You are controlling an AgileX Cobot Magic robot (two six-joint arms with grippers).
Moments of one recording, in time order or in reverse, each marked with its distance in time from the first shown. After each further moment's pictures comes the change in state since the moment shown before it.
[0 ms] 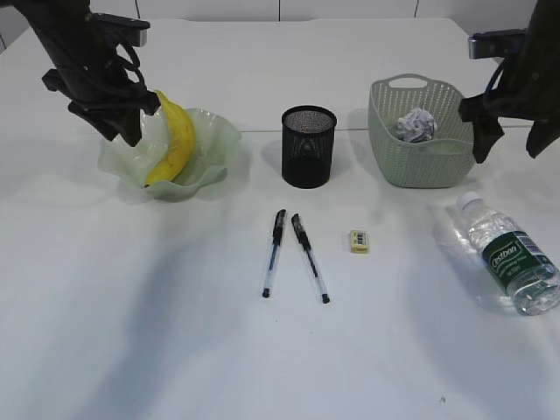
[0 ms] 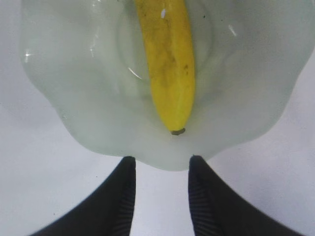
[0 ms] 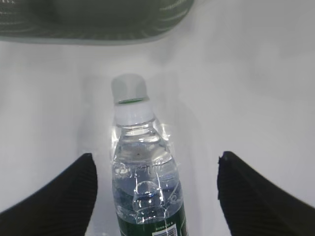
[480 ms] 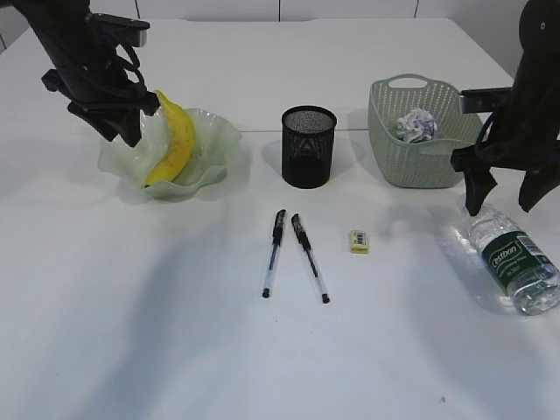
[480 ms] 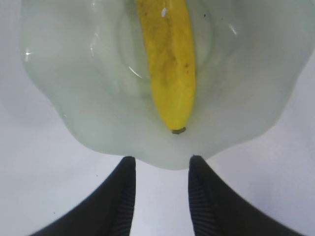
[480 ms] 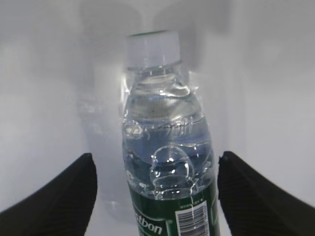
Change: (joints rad) left arm 0.000 0.000 0.000 0.007 0.002 0.000; right arm 0.000 0.014 0.160 0.051 -0.012 -0.012
